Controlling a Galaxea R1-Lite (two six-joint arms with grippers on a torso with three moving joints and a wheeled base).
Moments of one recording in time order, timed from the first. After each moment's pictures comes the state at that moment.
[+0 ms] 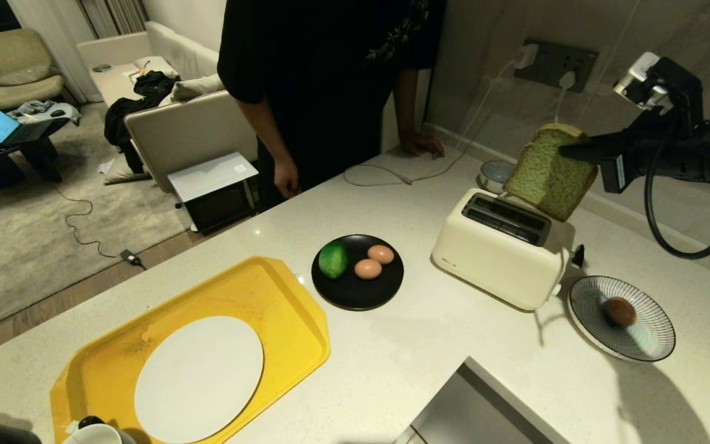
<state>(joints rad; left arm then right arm) 0.00 0.00 0.00 -0.06 0.01 0.32 0.01 1.69 -1.46 0.01 0.41 -0.58</state>
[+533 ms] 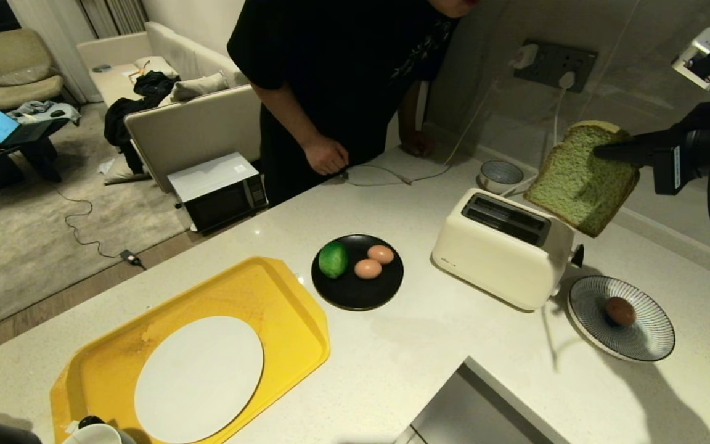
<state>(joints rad) 0.00 0.00 0.00 -0.06 0.01 0.32 -0.01 1.54 -1.43 0.19 0.41 -0.47</state>
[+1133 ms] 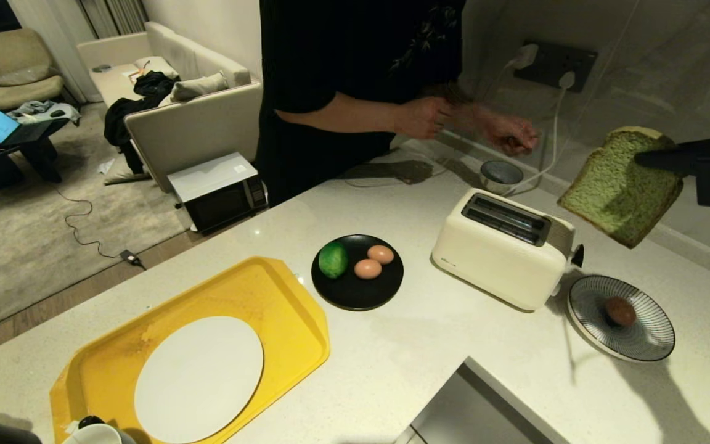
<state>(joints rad) 0.00 0.00 0.00 -0.06 0.01 0.32 -0.10 1.46 -1.34 0.18 0.39 -0.47</state>
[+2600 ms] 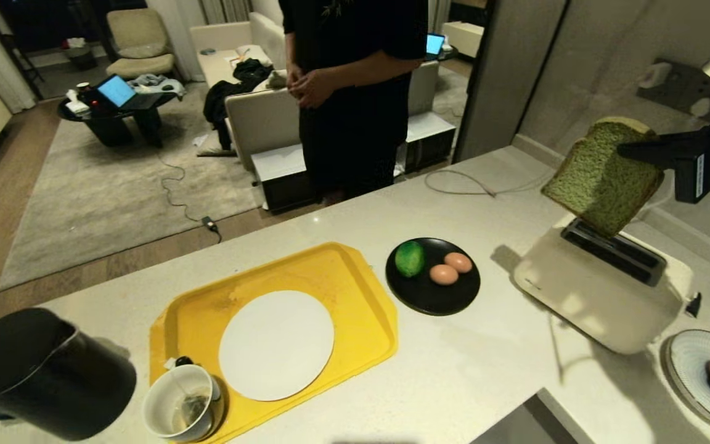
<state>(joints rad) 0.00 0.00 0.00 -0.06 0.01 0.32 -0.02 1.46 -1.28 0.04 0.36 -0.49</state>
